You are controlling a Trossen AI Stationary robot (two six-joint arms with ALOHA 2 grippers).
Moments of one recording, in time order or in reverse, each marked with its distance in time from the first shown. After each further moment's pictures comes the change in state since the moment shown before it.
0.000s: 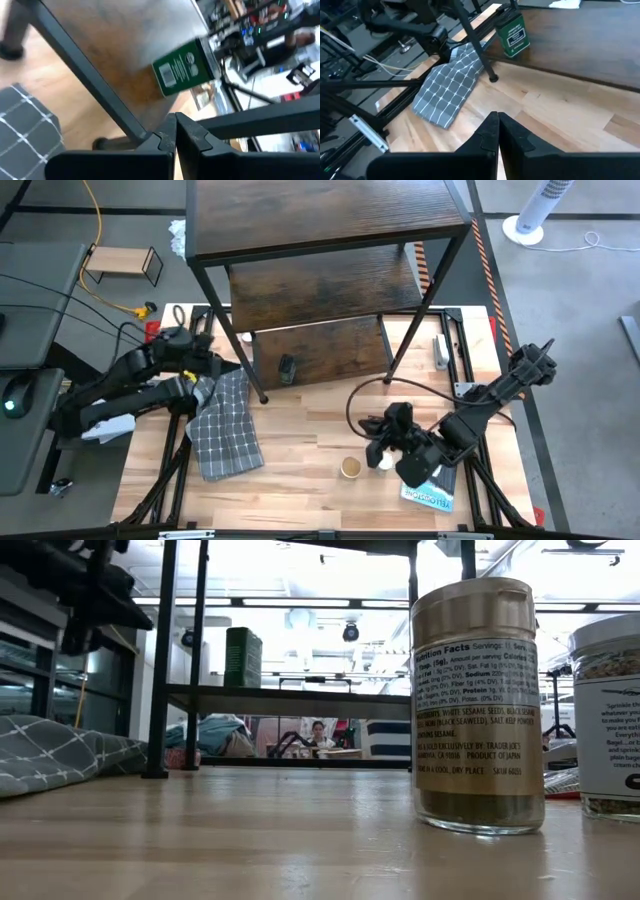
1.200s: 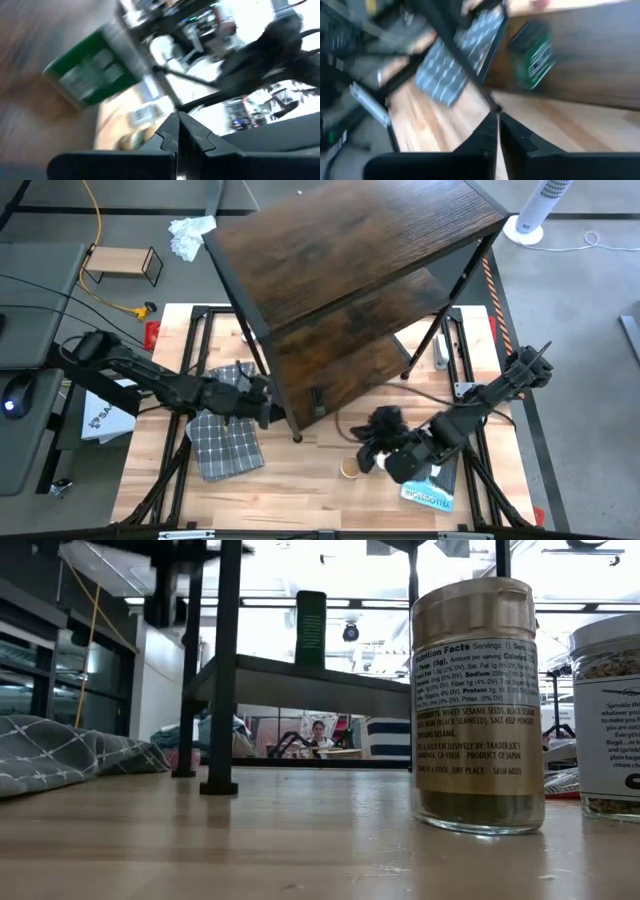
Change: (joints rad) left arm -0.823 0.729 0.034 1.004 -0.574 -0.320; right arm -0.049 0.046 0.000 0.074 -0.174 -0.096
